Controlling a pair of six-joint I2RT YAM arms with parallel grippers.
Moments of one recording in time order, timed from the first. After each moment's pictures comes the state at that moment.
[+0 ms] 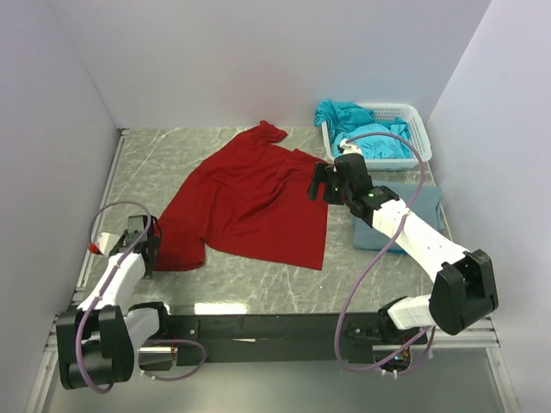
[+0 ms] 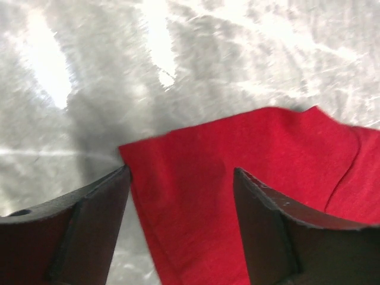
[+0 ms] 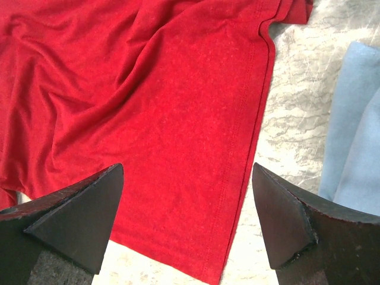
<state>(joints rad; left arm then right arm) 0.12 1.03 0.43 -0.52 -0.46 -1.26 0.45 1.35 1.03 -0.34 0.12 0.47</state>
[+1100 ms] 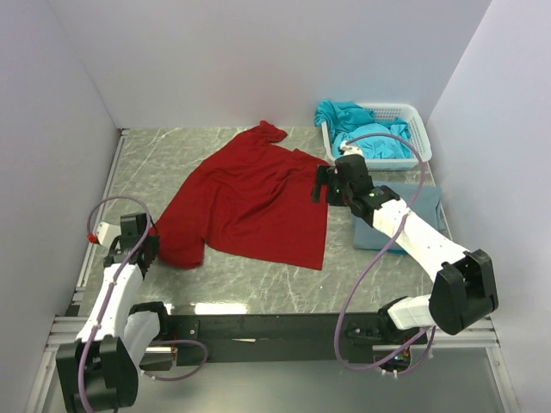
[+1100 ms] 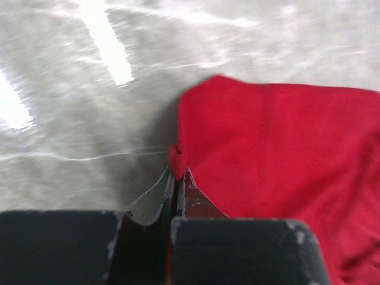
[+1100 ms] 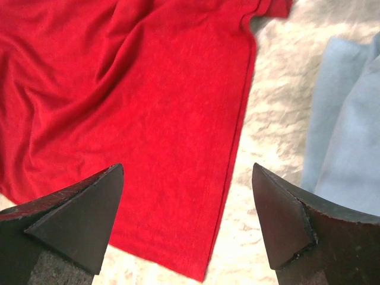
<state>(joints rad) 0.13 0.89 0.45 -0.48 -0.34 -1.11 0.43 1.35 1.02 -0.37 0.14 0.43</state>
